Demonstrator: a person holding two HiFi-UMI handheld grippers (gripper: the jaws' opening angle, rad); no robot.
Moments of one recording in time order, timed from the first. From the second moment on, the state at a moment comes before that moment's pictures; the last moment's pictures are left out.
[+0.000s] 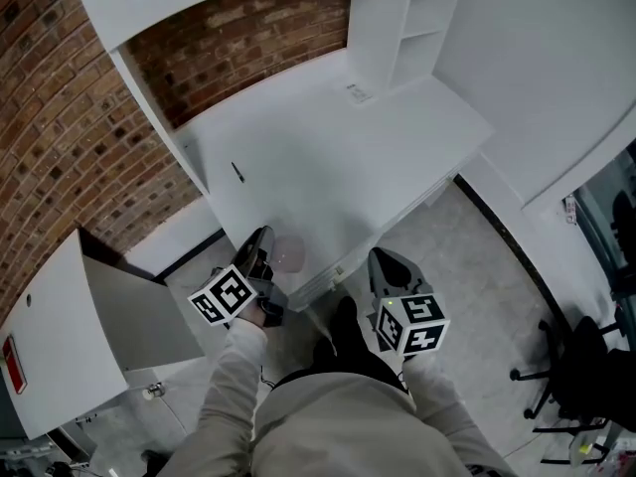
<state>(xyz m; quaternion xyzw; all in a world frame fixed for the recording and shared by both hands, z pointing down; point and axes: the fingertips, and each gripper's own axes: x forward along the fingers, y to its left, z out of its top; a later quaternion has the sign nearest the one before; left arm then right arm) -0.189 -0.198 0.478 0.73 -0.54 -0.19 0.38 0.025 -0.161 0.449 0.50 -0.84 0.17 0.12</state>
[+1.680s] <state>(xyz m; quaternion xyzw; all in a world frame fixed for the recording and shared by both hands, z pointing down) -0.078 -0.395 0.537 0.82 -0.52 0.15 0.16 0.049 -0.267 0.463 0.50 -0.83 0.19 0.13</state>
